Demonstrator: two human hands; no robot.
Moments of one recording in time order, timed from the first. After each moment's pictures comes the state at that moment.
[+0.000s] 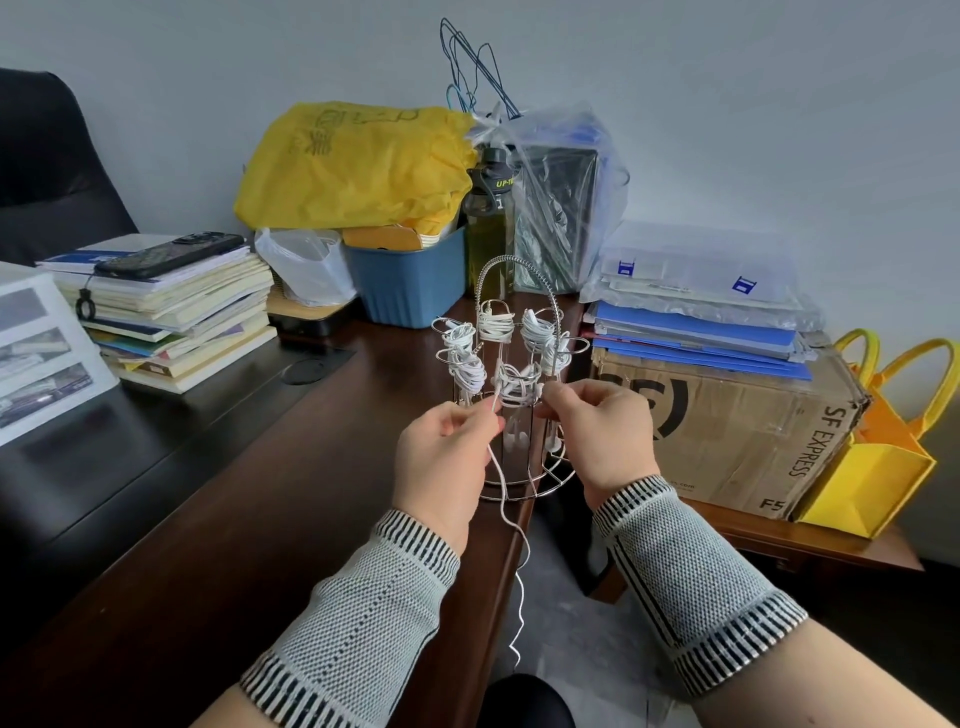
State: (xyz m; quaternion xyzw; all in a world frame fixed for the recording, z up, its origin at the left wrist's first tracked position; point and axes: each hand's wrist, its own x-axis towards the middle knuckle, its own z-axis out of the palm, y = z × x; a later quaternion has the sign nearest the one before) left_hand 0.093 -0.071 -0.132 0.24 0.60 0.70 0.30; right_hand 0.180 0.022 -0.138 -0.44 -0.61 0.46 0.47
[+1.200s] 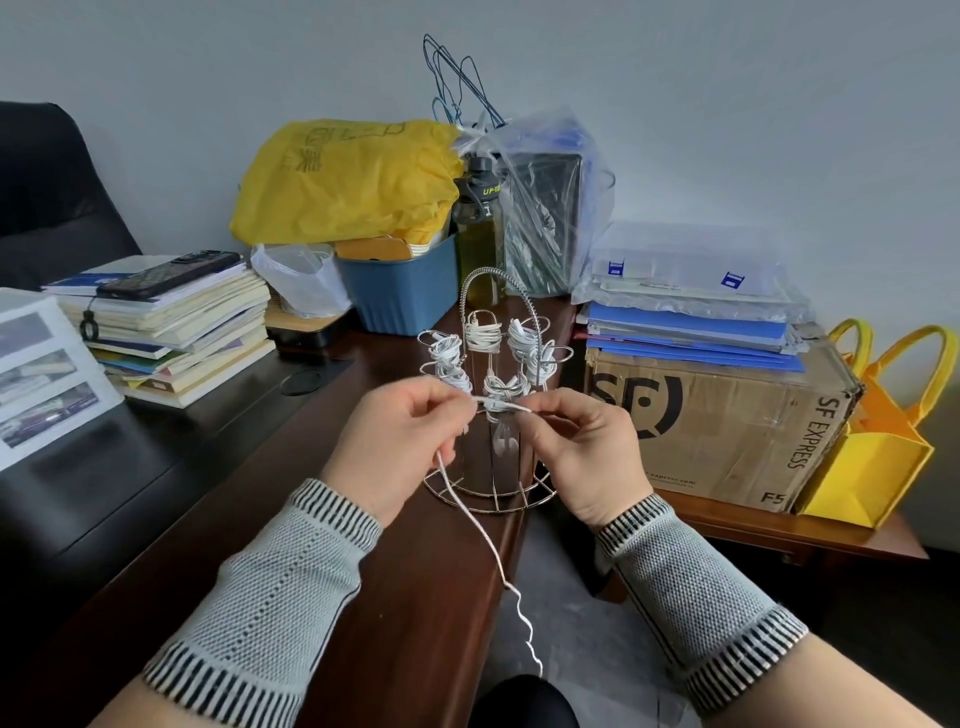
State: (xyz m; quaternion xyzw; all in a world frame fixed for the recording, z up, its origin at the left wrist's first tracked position) left_hand 0.062 -0.089 -0.106 0.43 0.66 0.56 0.26; right_hand 0.200 0.011 -0.153 -0.25 -0.71 0.43 0.49
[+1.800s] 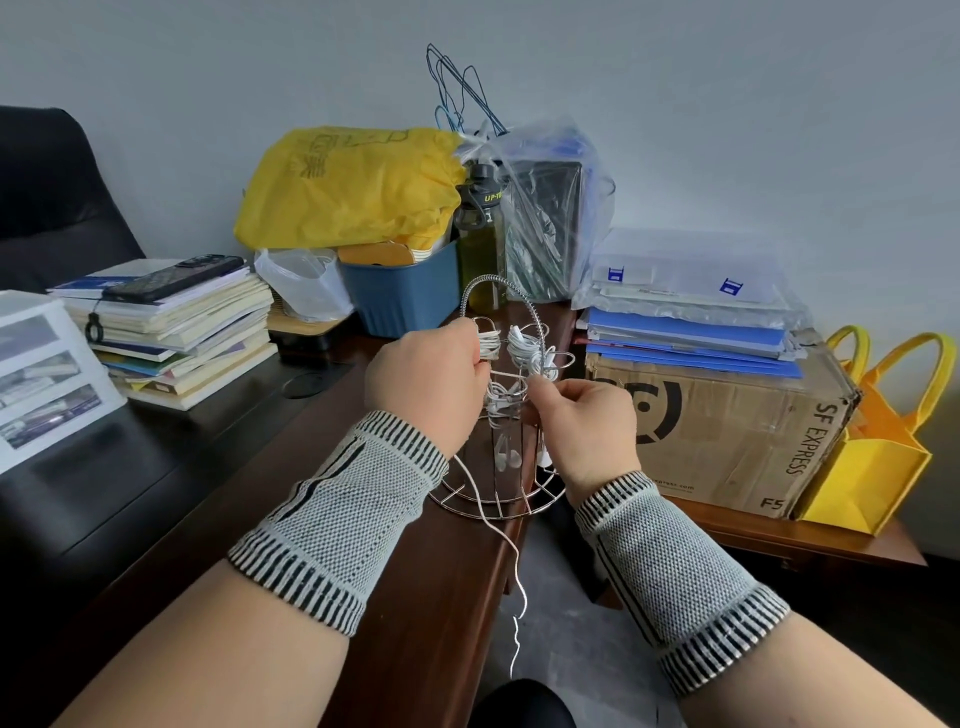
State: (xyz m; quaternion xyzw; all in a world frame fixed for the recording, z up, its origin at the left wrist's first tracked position) left_hand 0.078 -0.054 -0.067 0.53 0.80 0.20 -0.19; right_hand 0.182 0.015 -0.128 -0.44 -0.62 0.45 0.47
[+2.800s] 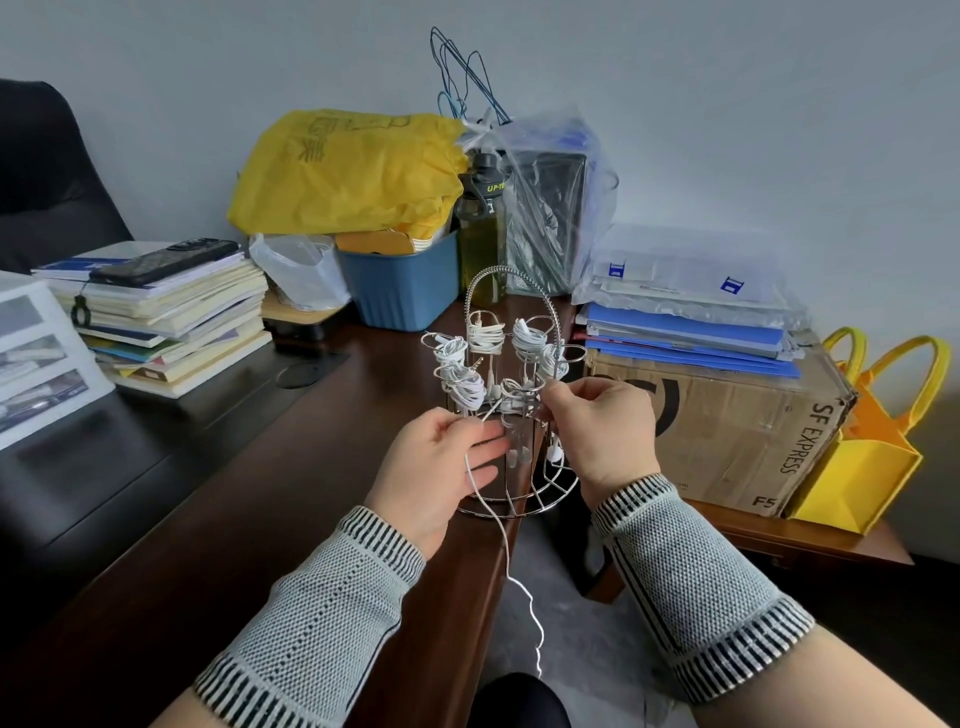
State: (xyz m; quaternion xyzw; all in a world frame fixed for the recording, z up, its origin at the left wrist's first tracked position) left_hand 0.092 -0.084 -0.121 0.27 0.58 0.66 0.40; right_hand 0.188 0.018 -0.131 -0.46 -0.61 0.44 0.48
